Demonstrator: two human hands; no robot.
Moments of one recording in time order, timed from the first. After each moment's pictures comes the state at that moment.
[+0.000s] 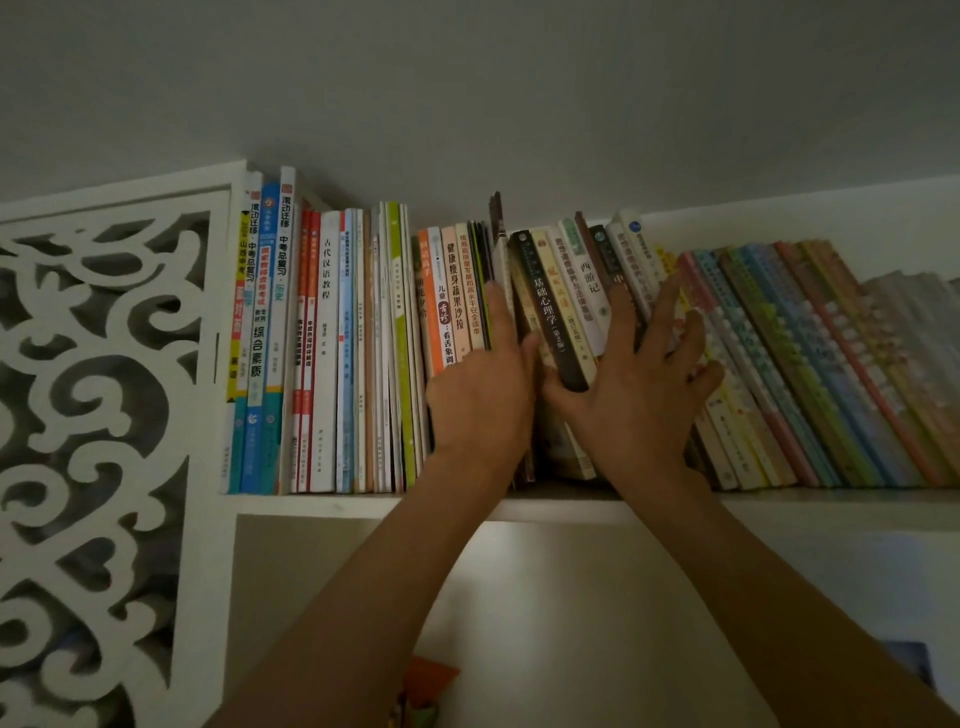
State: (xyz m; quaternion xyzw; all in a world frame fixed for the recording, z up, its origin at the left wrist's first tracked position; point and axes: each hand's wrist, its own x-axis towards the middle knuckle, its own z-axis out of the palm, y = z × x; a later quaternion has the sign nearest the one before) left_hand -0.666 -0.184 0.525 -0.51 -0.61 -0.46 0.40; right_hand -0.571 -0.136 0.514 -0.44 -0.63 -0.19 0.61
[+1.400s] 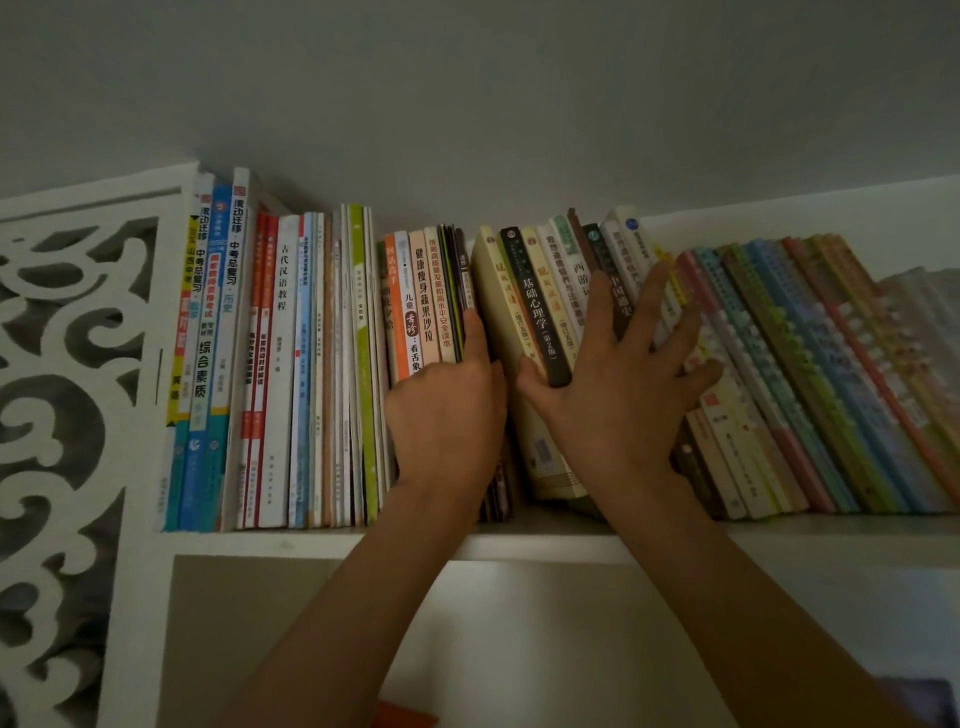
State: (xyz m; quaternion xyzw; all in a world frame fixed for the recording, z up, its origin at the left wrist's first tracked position) left_hand -0.674 -0.168 0.526 -0.44 -0.62 -0.43 0.48; right_hand -0.572 -0.131 0.529 -0.46 -0.63 -0.21 0.59
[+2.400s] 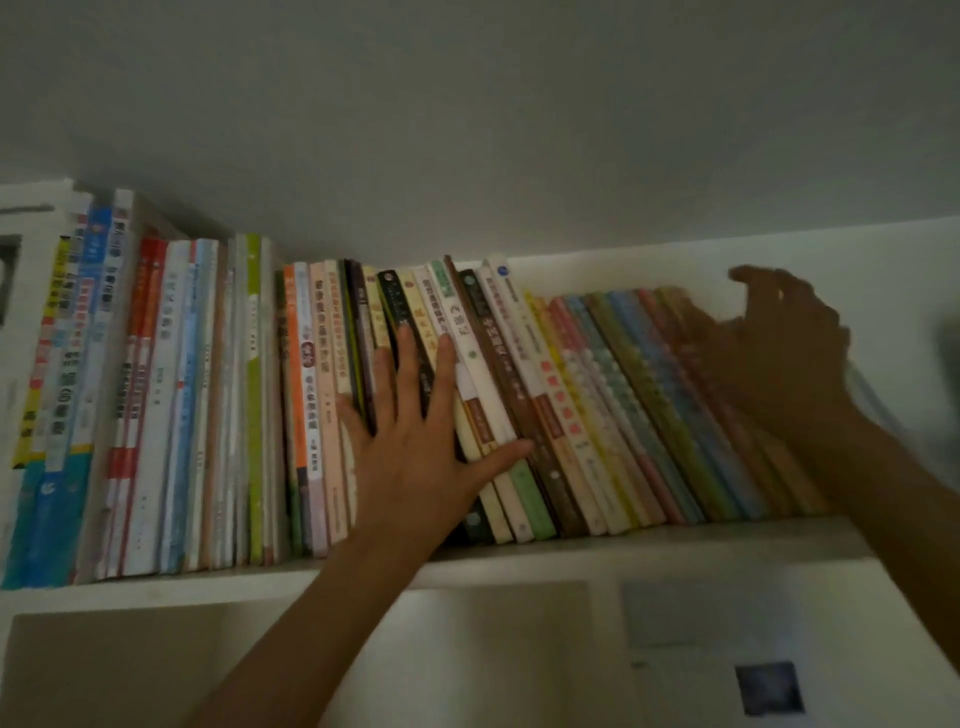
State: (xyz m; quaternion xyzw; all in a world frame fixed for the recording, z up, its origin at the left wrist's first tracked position) left_hand -0.649 -0.141 0.510 -0.57 -0.56 -0.44 0.41; right_hand -0.391 -0.095 0.558 -0.46 -0.56 -0.20 0.66
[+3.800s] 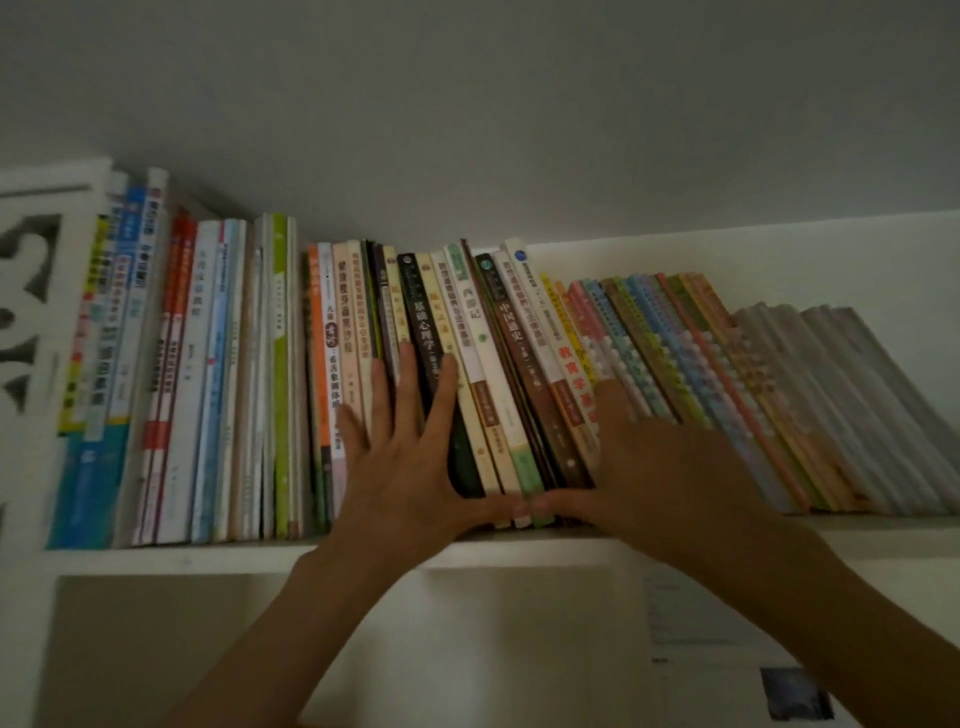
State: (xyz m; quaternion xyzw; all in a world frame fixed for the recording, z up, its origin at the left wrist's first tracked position) left_hand -0.663 -0.162 0.490 -0.61 -0.60 -0.35 0.36; right_hand -0.470 -0.151 0.500 -0.47 -0.76 -0.28 0.35
